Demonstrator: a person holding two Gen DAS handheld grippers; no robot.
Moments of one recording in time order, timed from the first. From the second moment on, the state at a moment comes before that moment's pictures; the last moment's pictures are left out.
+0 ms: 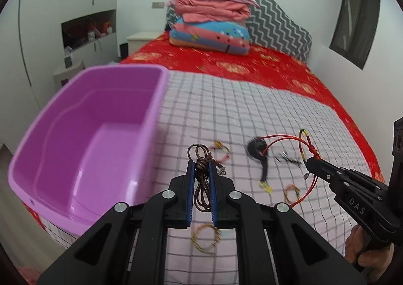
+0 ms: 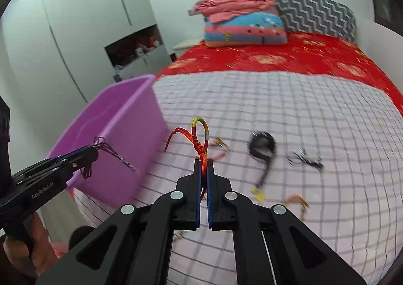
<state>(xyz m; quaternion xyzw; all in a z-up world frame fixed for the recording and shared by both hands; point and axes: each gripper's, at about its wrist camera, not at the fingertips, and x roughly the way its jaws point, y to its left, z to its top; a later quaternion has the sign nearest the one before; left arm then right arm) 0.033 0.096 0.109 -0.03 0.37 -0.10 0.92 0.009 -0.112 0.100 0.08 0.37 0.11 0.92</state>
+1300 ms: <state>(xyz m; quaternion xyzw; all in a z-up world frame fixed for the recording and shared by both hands) 0.103 0.271 0.074 -0.05 0.42 0.12 0.90 0.138 0.102 0.094 -0.01 0.42 0.23 0.88</state>
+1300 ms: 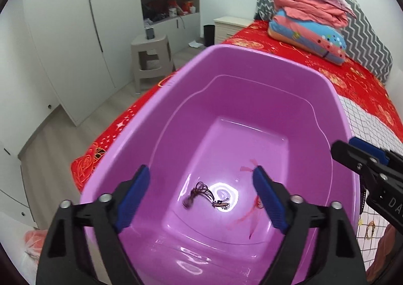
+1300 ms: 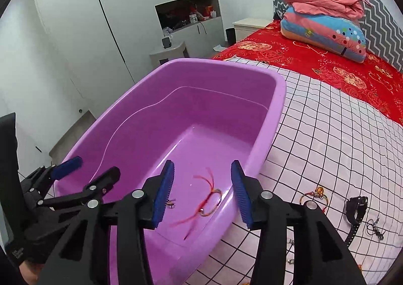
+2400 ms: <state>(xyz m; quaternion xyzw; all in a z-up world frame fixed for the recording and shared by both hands) 0.028 0.180 0.098 -0.04 0.41 0.07 0.91 0.033 -0.032 0.098 0.04 0.40 0.15 0.90</state>
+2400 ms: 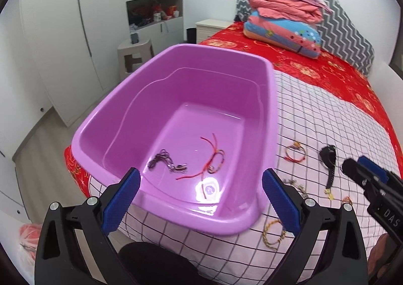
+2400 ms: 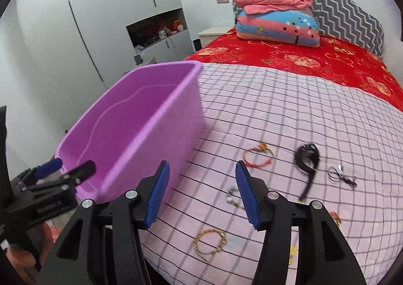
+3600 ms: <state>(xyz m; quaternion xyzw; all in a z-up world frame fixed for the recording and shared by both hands) -0.002 0.066 -0.048 0.00 0.47 -0.02 0.88 -0.049 -0.159 -0.054 0.05 0.47 0.00 0.88</state>
